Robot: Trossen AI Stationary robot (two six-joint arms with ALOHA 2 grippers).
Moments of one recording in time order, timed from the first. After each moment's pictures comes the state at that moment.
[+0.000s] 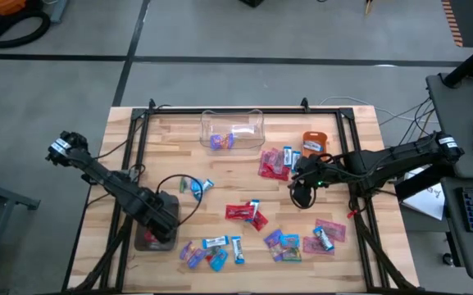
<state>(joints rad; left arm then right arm) -0.60 1.37 1.05 -1.25 0.17 -1.45 0.16 1.09 0.80 -0.61 0.17 0.63</state>
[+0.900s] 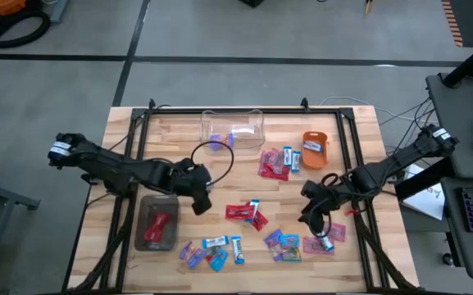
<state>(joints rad) -0.23 1.38 0.99 -0.67 -0.36 -0.60 0.45 1.09 0.80 -0.60 -0.01 1.08</state>
